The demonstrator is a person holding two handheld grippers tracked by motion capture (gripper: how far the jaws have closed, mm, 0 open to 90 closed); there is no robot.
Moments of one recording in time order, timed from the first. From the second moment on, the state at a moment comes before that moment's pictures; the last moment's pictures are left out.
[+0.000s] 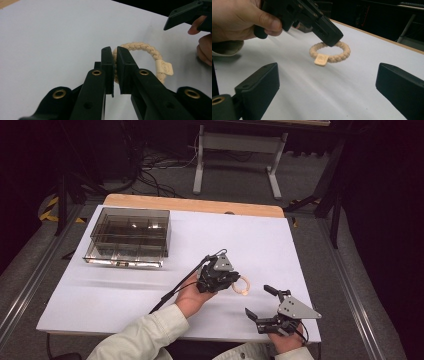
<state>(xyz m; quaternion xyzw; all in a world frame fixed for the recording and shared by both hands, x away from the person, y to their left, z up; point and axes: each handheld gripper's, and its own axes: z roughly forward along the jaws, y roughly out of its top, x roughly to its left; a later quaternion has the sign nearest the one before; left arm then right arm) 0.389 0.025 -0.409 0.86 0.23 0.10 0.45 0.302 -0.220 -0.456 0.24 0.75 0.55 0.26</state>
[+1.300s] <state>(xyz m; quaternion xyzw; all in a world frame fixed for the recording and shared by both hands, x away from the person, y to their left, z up) 0.378 0.087 -0.359 0.83 0.25 0.14 0.49 0.303 -0.218 -0.457 0.25 0.76 0.55 0.25</state>
